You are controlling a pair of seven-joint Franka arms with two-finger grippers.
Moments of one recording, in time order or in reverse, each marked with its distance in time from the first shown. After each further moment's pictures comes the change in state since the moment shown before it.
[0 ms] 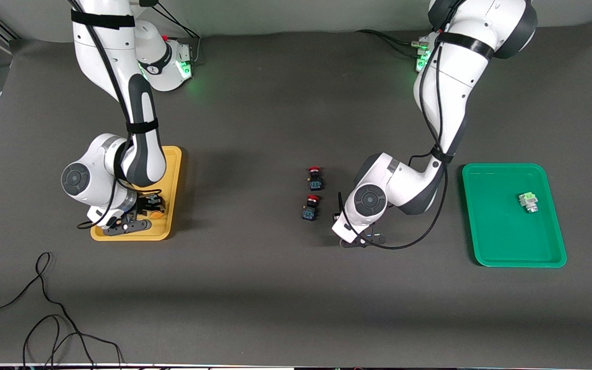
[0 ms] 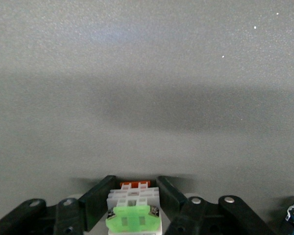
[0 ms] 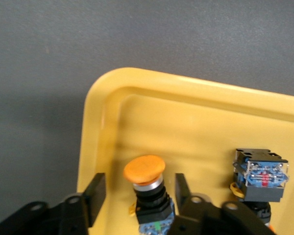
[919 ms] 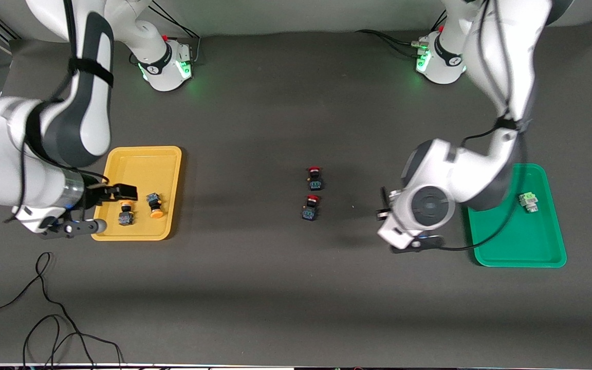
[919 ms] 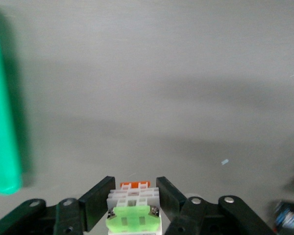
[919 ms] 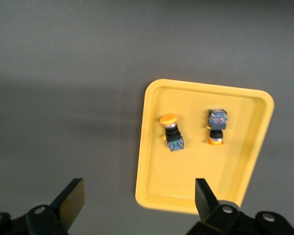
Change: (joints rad) left arm 0.148 -0.249 0.028 0.064 0.010 -0.482 0.151; right arm 0.100 -0.044 -0.309 0.556 -0.151 -0.746 0.229
